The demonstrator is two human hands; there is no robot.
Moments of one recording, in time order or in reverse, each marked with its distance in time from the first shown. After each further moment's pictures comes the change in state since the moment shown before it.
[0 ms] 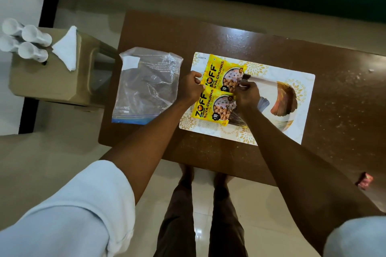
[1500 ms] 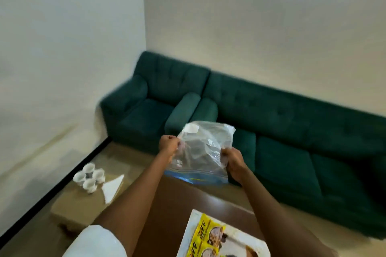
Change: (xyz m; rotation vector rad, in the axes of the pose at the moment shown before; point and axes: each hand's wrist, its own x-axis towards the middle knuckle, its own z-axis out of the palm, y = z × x) left_hand -0.118 0.320 -0.368 -0.695 0.325 0.089; right_hand -0.232 -0.423 -0.150 0.332 -0.429 -0.380
